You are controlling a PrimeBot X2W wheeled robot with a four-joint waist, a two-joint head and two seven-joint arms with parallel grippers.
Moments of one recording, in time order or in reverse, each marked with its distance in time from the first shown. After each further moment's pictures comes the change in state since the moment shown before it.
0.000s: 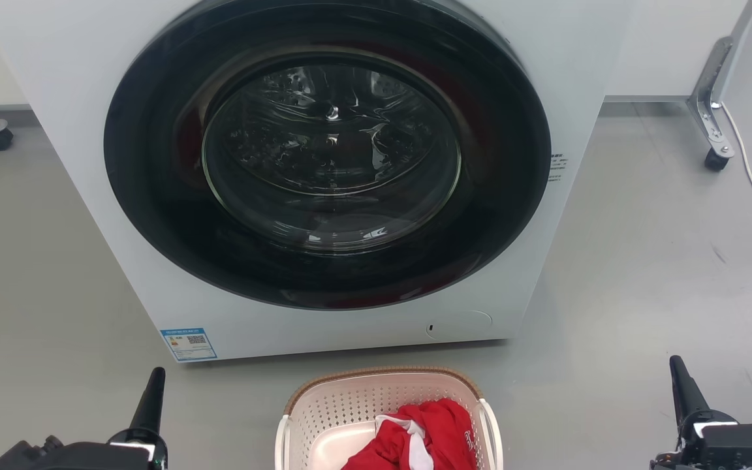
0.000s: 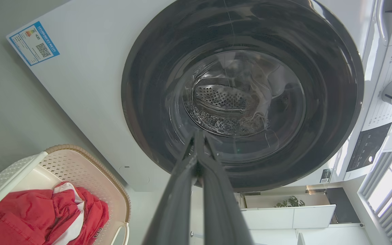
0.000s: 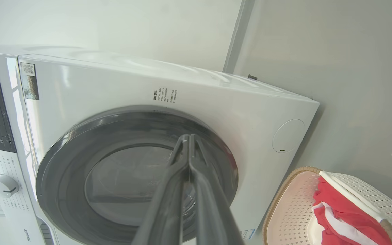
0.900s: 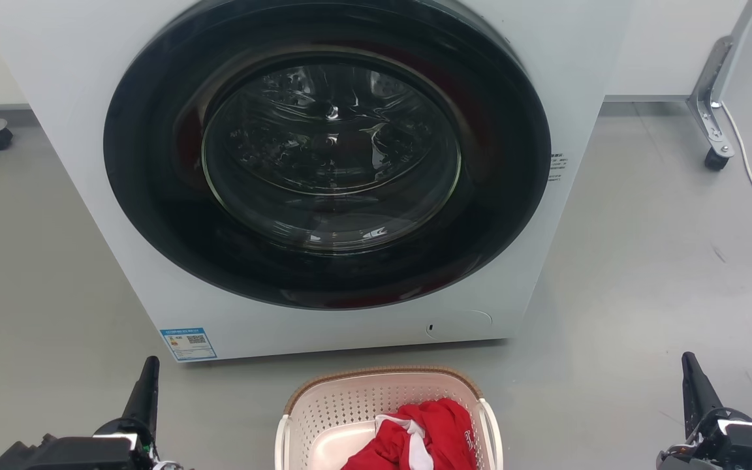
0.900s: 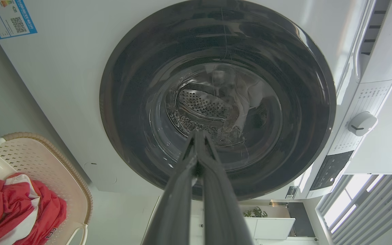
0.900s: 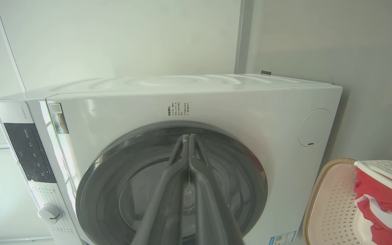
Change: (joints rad) left arm -0.035 -0.016 0.038 0.032 -0.167 -0.029 0.027; right arm -0.017 0.017 -0.059 0.022 0.177 0.032 0.034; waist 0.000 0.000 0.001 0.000
